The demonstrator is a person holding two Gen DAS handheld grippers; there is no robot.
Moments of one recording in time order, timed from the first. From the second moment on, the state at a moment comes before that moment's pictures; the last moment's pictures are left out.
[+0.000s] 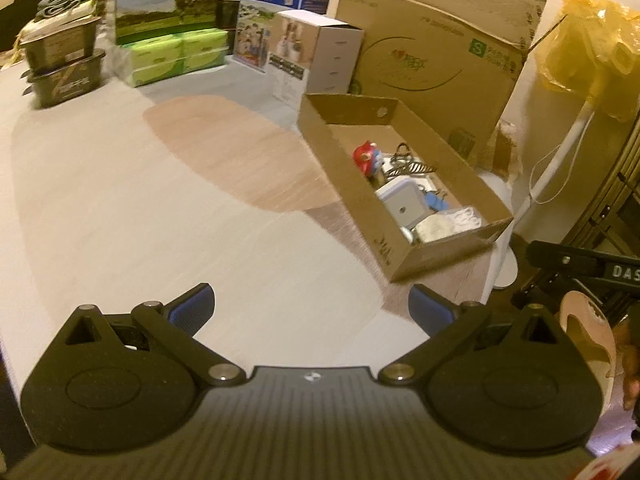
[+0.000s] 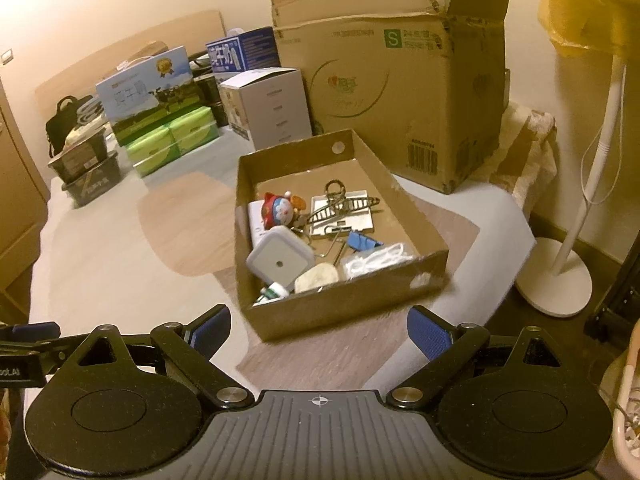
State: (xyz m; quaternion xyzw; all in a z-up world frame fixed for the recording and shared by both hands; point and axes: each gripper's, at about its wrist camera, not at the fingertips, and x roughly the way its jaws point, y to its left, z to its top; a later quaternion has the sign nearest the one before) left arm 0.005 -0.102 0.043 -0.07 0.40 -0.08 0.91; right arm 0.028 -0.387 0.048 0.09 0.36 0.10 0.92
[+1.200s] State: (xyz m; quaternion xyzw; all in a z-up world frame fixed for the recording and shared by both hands) left arm -0.043 -0.088 0.040 -0.08 0.41 -0.06 0.91; right arm -0.028 -0.346 0.042 0.05 0.39 0.12 0.91
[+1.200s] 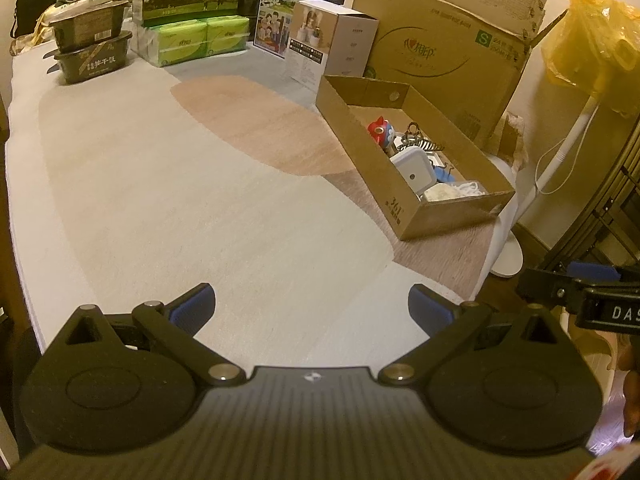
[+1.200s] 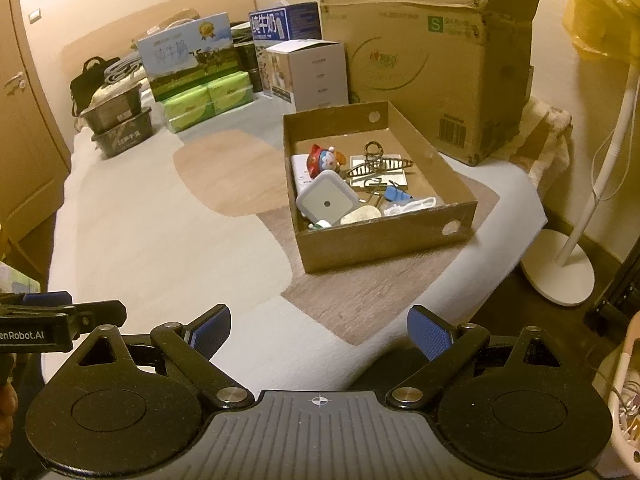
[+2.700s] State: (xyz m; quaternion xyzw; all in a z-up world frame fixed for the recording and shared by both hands) left arm -0.042 -0.087 0.031 -0.09 0.41 -0.05 0.91; right arm -0.023 -0.339 0.035 0.05 0.40 0.12 0.91
